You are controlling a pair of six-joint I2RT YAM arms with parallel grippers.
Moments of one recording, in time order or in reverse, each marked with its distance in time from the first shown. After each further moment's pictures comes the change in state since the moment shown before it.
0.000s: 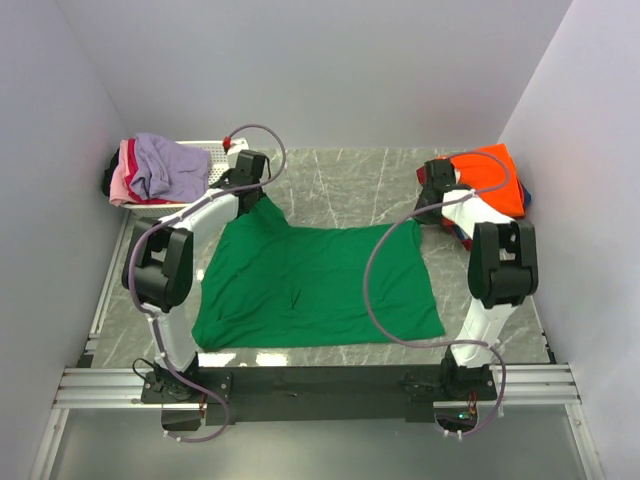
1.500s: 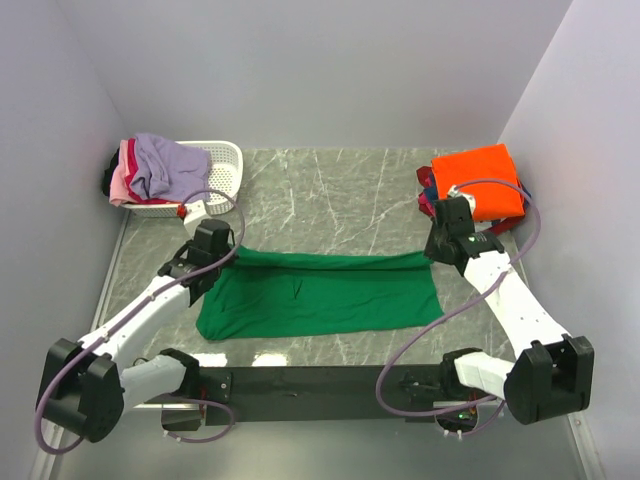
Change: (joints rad) left arm -0.044 -0.793 -0.719 -0.055 0.031 -0.212; right arm 0.136 -0.705 -0.380 -0.227 0.105 -0.040
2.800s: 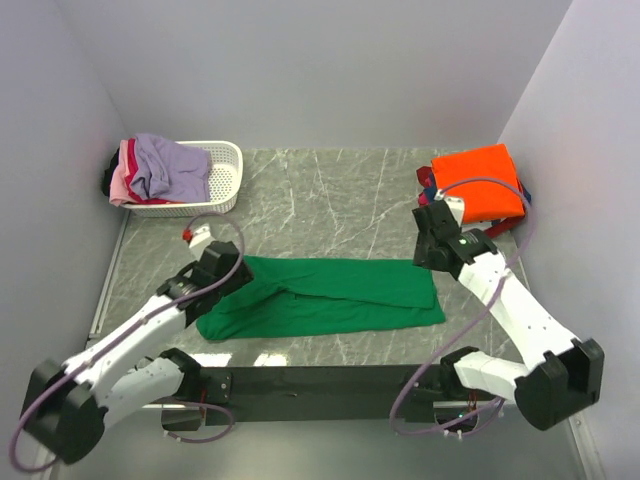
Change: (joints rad) left arm -0.150 -0.206 -0.095 -0.204 0.051 -0.220; right arm 0.188 -0.052 0.088 -0.265 0.190 0.090
